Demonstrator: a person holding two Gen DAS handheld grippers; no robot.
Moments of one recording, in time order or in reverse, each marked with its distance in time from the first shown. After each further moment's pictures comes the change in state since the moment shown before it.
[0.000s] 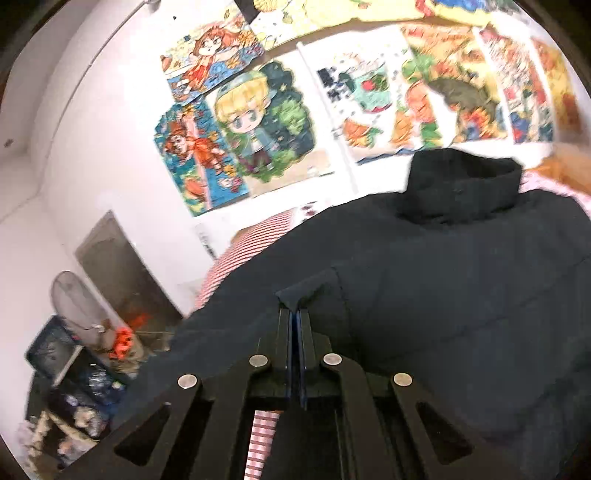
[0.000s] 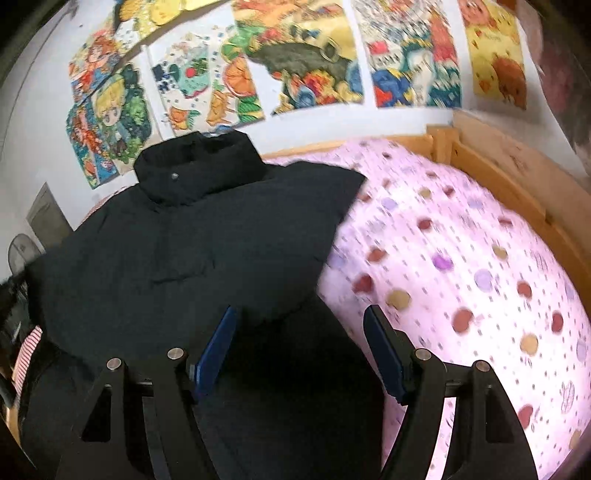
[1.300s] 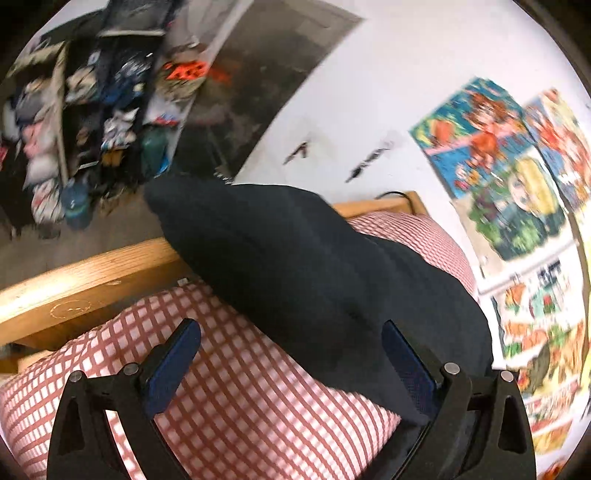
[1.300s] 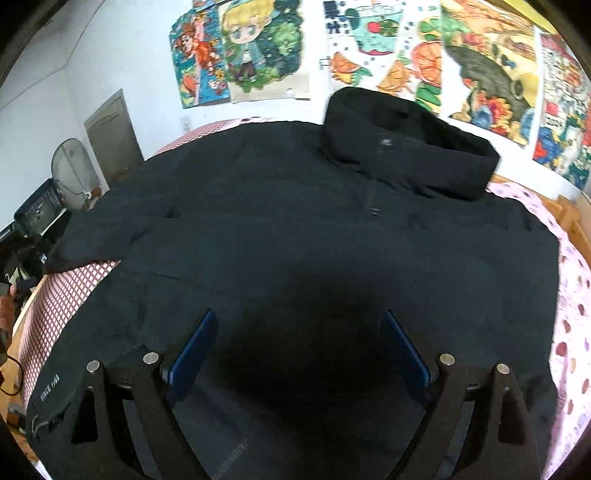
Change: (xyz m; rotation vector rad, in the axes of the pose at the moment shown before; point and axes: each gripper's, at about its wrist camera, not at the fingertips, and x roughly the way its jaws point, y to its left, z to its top) left arm 0.095 0.266 -0.193 -1.262 0.372 -0.128; right arm 0.023 0.243 -0.008 -0.305 0.133 0.166
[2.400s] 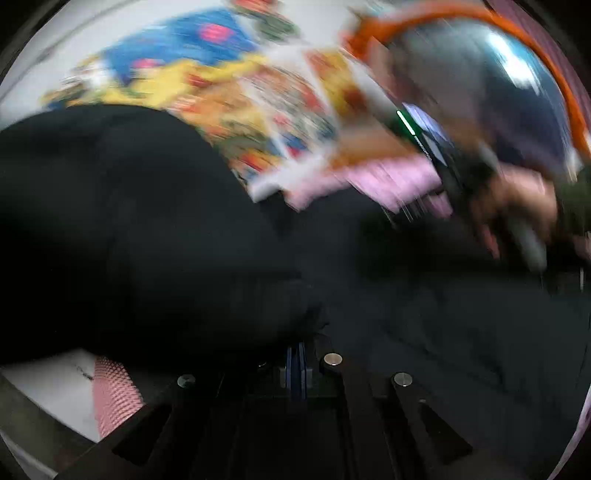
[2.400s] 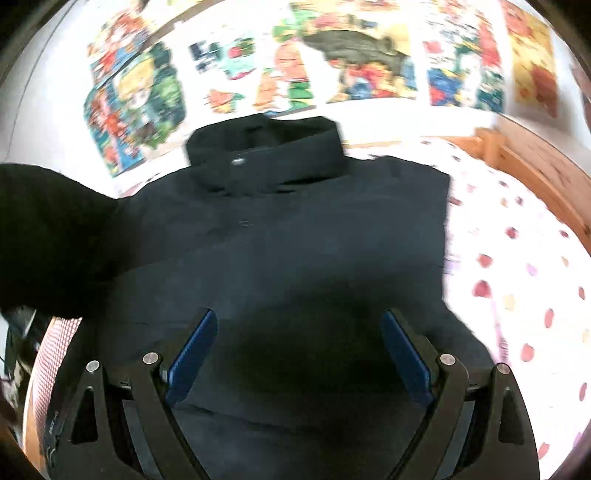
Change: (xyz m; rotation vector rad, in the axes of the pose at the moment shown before) left arm -0.116 -0.230 -0.342 1.880 -0.137 -0.540; right arm -0.041 -0.172 -0.054 0.361 -0.074 -0.117
